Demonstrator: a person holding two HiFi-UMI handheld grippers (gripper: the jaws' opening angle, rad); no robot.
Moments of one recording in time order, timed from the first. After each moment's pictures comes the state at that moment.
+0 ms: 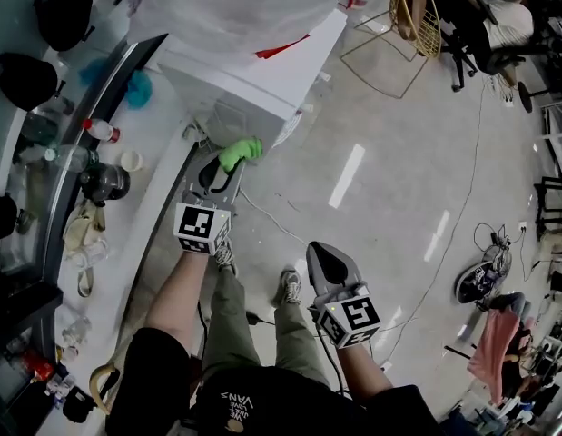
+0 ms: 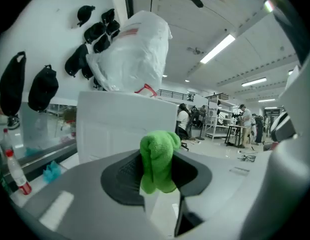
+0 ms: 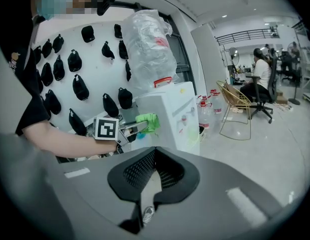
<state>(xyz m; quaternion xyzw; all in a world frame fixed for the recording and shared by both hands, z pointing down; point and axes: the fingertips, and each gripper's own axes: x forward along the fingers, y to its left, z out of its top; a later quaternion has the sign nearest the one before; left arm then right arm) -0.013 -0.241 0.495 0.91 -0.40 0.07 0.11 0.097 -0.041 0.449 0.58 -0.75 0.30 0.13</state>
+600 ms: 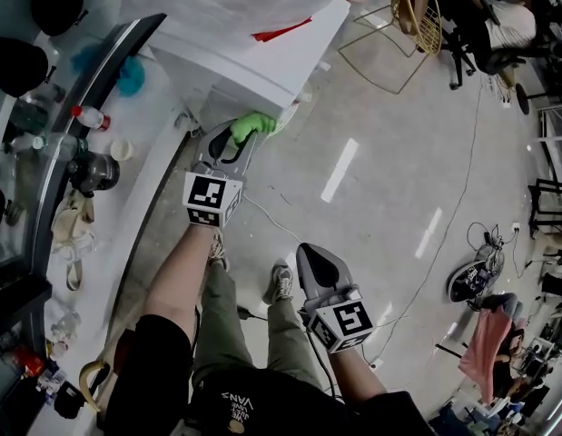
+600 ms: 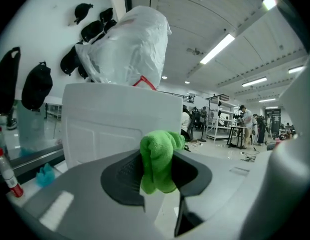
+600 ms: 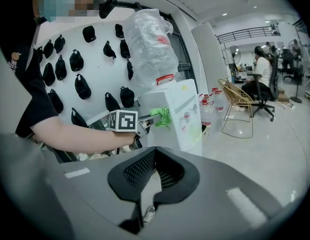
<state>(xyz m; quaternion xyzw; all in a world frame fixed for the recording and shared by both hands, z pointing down) 0.026 -0.268 0.504 0.91 -0.40 0.06 0.10 0.087 -0.031 0.455 0.57 -0.76 0.30 0.13</state>
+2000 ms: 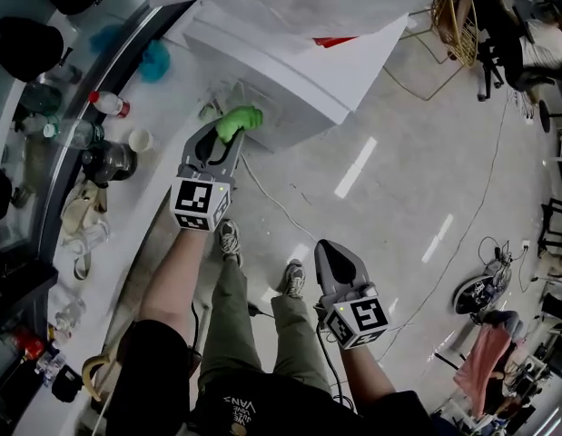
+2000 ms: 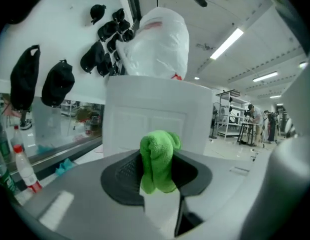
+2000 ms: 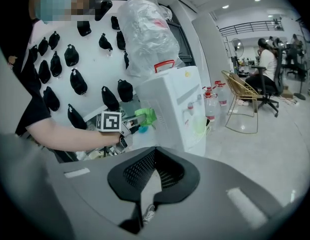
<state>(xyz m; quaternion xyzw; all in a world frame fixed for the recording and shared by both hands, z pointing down) -0.070 -0.299 0.541 0.88 -0.45 0.08 0.11 0.073 -0.069 0.500 0.55 -0.76 0.32 0.14</state>
